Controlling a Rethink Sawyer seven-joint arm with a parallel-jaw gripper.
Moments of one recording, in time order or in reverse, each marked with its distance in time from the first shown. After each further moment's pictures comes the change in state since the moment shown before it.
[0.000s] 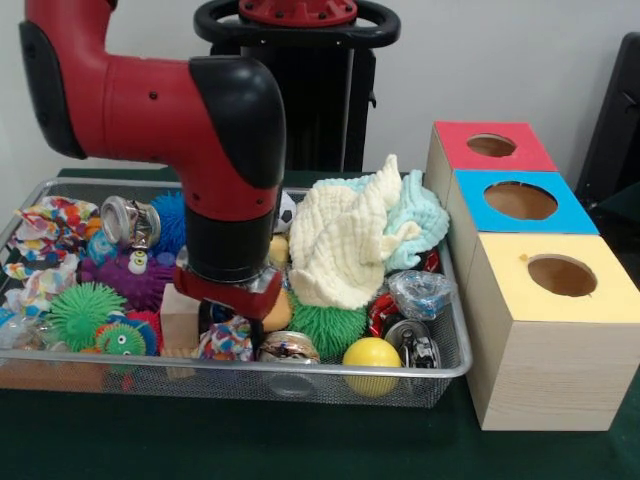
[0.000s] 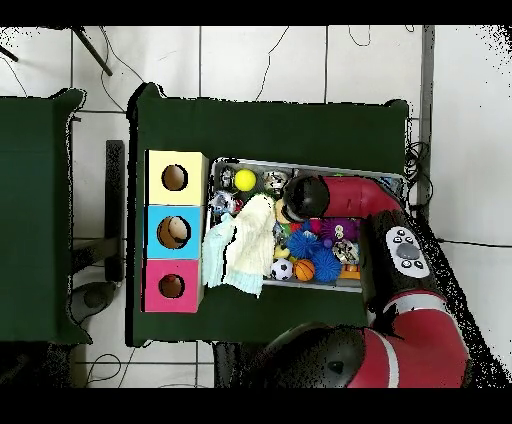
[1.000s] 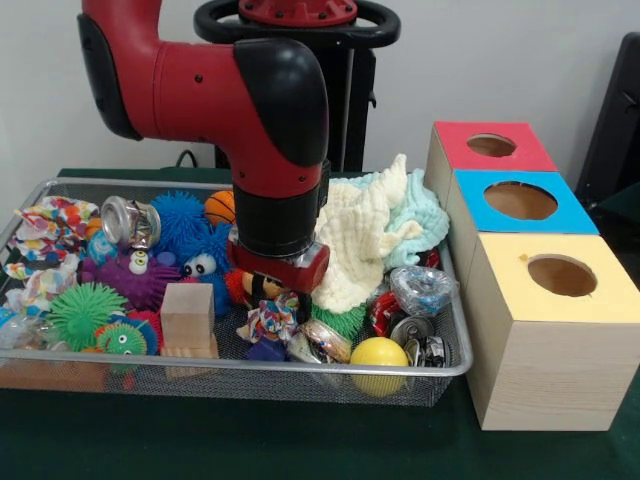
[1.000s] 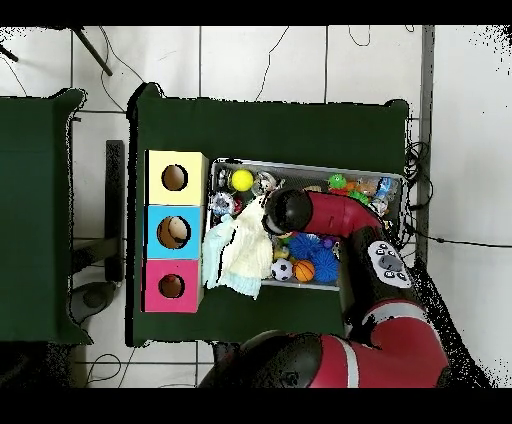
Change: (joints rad) arm 0.081 -0.041 -0.101 0.150 0.242 -0.086 0.010
